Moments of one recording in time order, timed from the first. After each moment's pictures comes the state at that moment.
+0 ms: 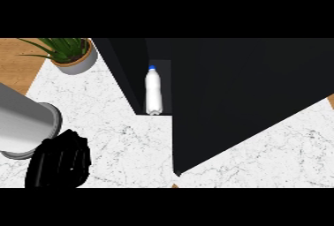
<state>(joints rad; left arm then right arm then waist) 0.15 0.34 -0.25 -1.74 0.53 0.09 -0.40 -0.23 -0.18 0.91 -2.35 0.18 -0.21 0.67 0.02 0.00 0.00</state>
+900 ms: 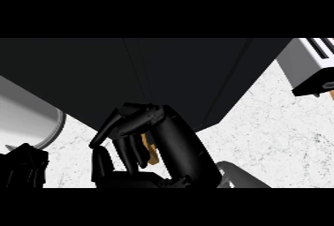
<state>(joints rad) 0.28 0.47 -0.08 -1.77 0.66 -0.10 -0.42 -0.67 -0.03 0.64 -1.87 -0.01 -0.41 0.61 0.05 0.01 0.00</state>
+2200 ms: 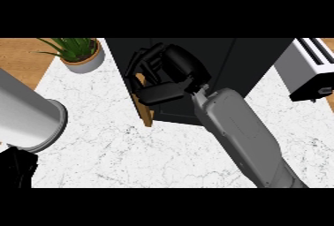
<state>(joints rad) 0.30 0.48 -0.02 -1.79 0.68 -0.20 -0.40 -0.88 -0.04 0.32 -1.23 -0.35 0.13 0.16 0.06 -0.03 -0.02</state>
